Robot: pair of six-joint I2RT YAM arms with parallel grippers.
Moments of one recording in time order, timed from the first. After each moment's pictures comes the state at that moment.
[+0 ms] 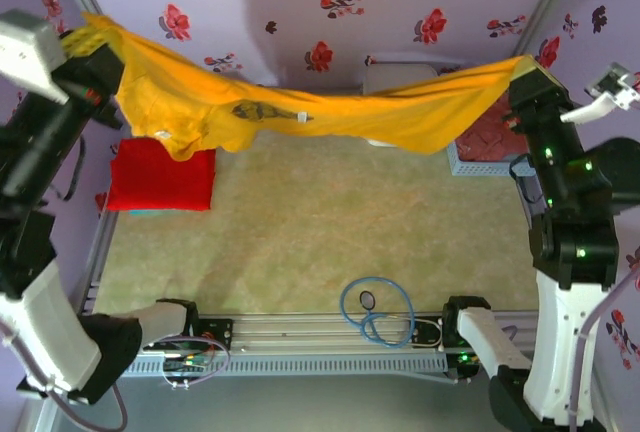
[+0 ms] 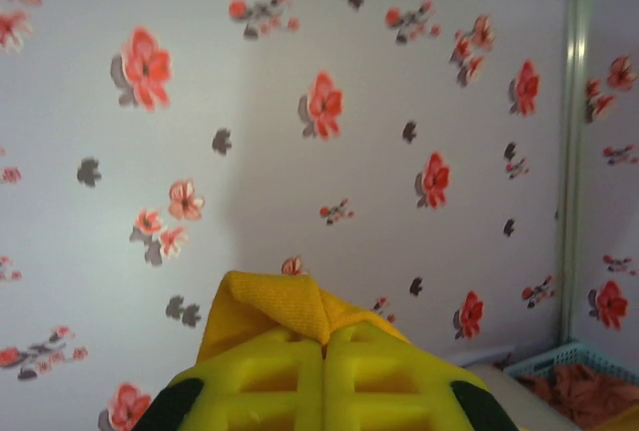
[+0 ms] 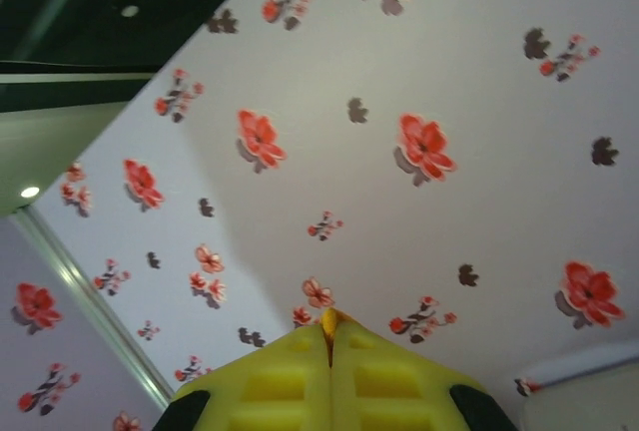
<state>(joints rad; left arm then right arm) -0.18 1.17 2.36 -0.88 0.24 0.01 -0.03 0.84 1.53 -0.36 -0.24 0.68</state>
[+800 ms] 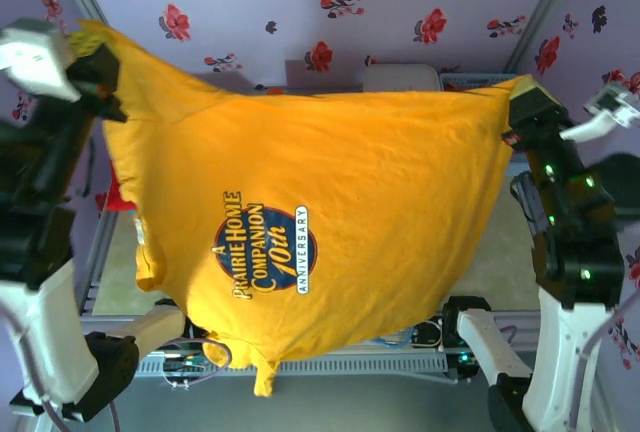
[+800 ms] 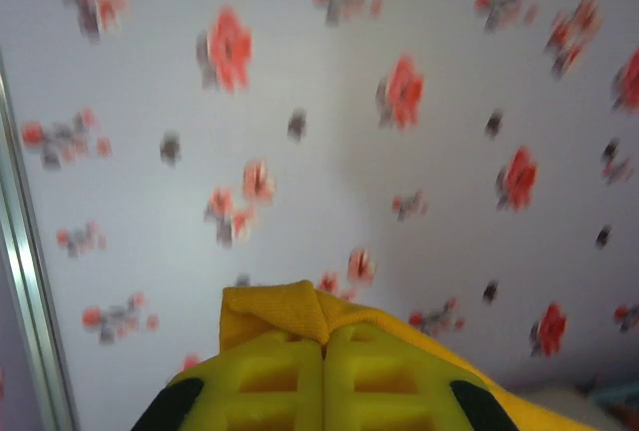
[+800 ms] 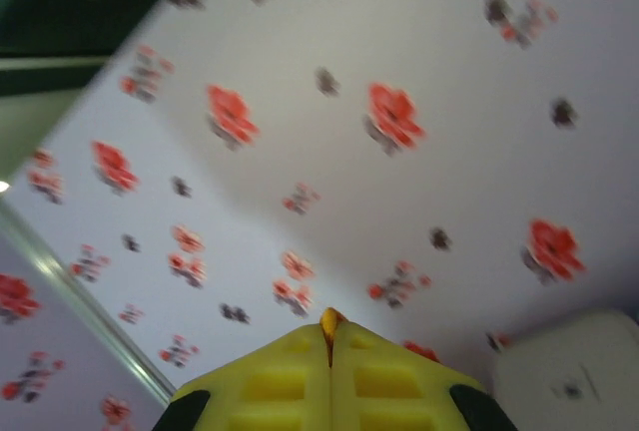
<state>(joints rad) -0.18 1.10 1.99 -0.68 0.05 0.03 -0.03 0.83 1.50 -0.50 -0.20 0.69</state>
